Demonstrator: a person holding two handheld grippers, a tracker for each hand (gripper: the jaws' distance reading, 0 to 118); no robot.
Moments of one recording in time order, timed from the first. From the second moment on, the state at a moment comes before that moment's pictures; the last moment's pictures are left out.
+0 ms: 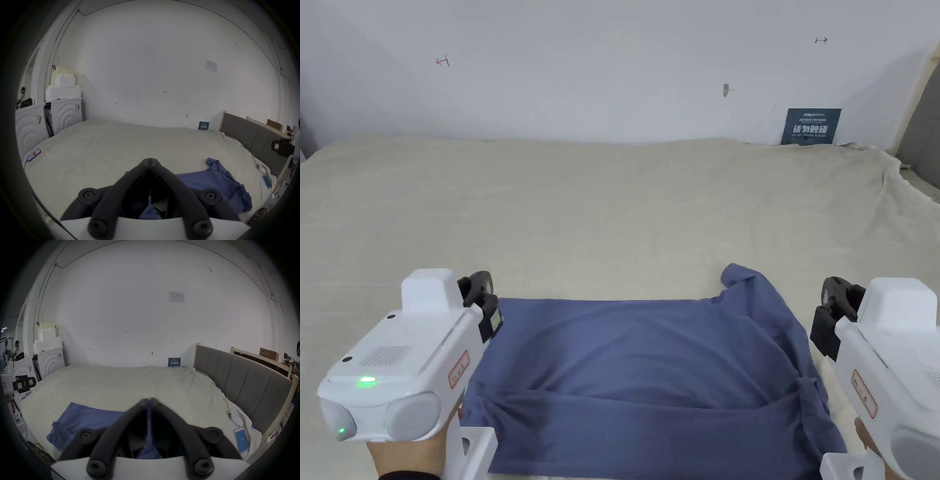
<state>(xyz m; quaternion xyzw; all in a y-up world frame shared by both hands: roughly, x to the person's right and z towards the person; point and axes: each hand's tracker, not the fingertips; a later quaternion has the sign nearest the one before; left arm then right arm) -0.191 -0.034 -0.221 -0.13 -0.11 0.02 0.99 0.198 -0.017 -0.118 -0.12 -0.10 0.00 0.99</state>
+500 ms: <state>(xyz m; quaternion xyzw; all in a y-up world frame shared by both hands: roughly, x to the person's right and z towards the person) -0.204 -0.064 -0.374 -0.30 -0.13 0.03 0.94 0.210 -0.032 -0.184 -0.16 -0.08 0.00 0.98</state>
